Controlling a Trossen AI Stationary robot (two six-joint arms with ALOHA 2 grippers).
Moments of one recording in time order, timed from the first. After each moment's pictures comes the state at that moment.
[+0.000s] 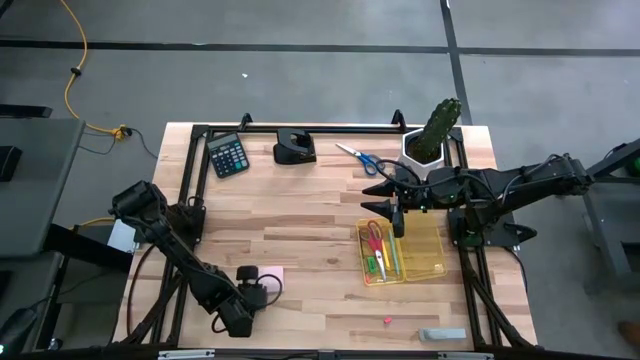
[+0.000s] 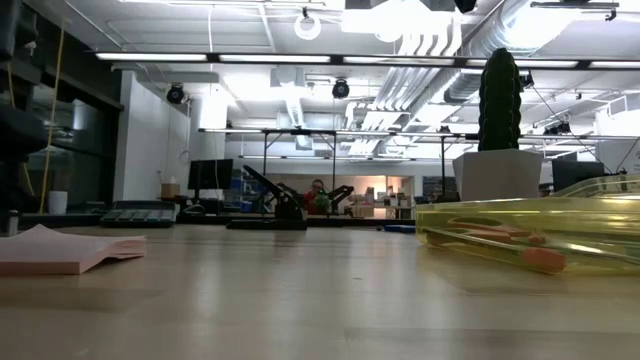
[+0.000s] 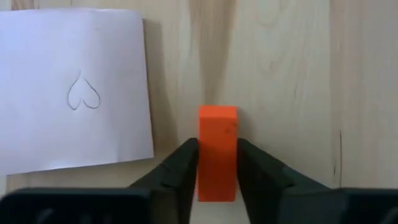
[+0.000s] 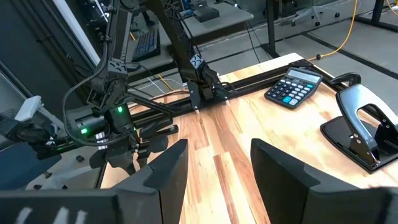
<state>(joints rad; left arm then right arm) -0.74 1.79 0.90 -0.41 -0.23 -0.84 0.20 1.05 0.99 -0.20 0.25 0.34</state>
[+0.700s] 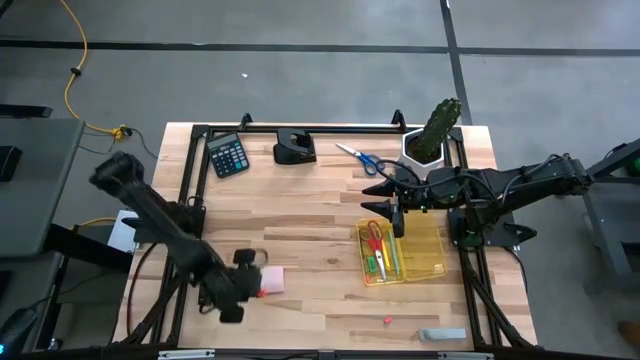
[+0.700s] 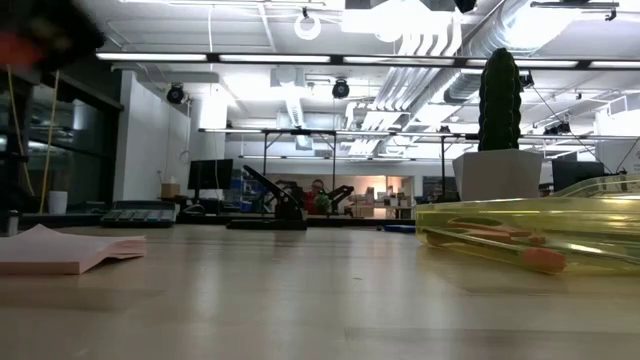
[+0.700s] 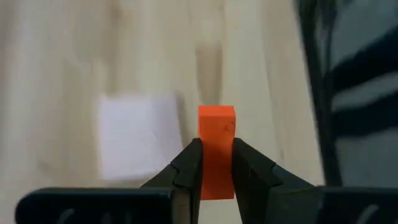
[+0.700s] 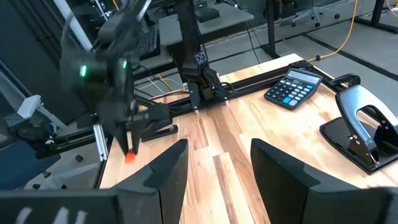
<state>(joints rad) -0.67 1.42 0.89 -0.51 -0.25 -0.69 0.20 1.05 0.99 -0.20 0.25 0.33</state>
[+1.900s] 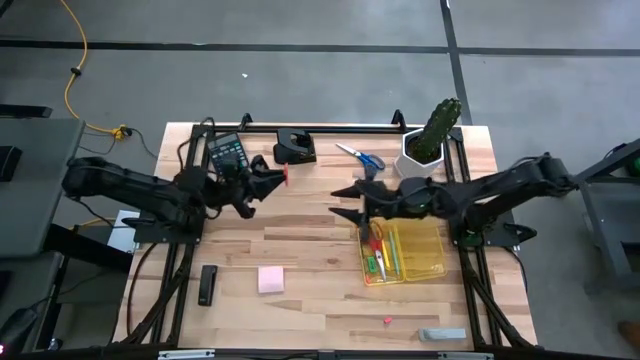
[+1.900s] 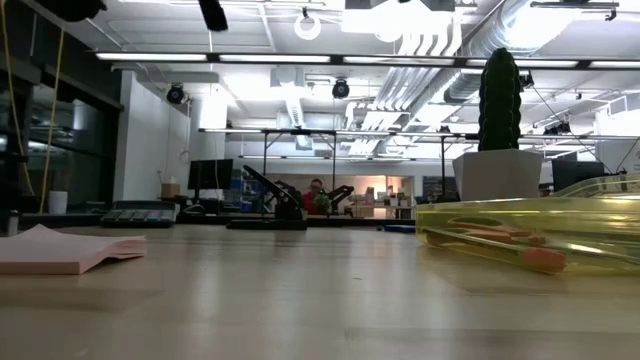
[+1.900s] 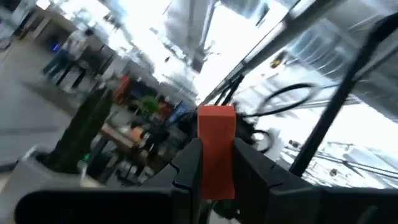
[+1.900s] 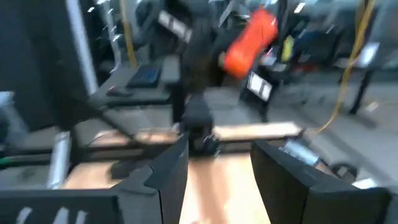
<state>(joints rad) 0.03 1.04 0.55 0.90 -0.23 -0.52 0.20 1.31 0.99 0.27 0.27 0.02</state>
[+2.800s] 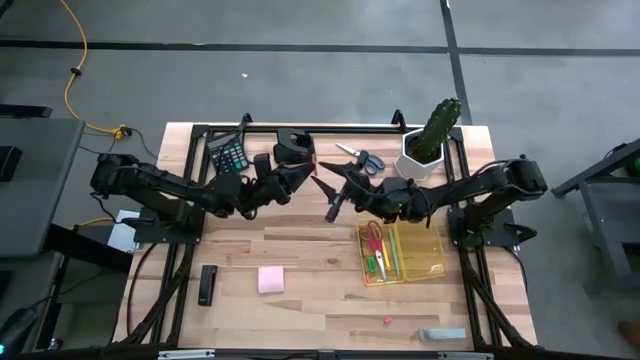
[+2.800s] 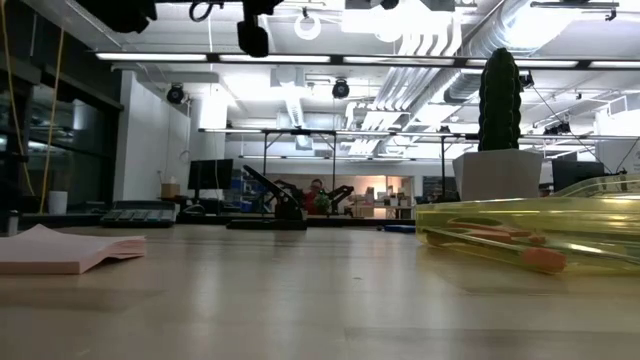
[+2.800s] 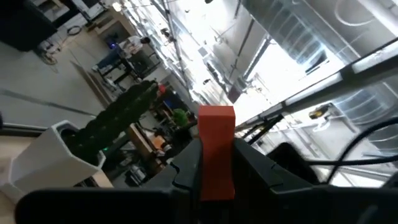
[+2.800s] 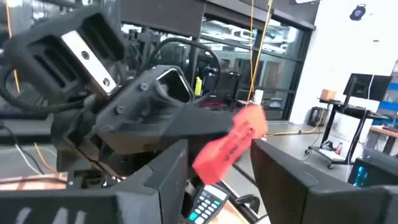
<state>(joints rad) 0.03 1.39 0.70 1.07 -0.47 -0.76 0.15 1.55 1.04 0.71 0.60 -0.25</state>
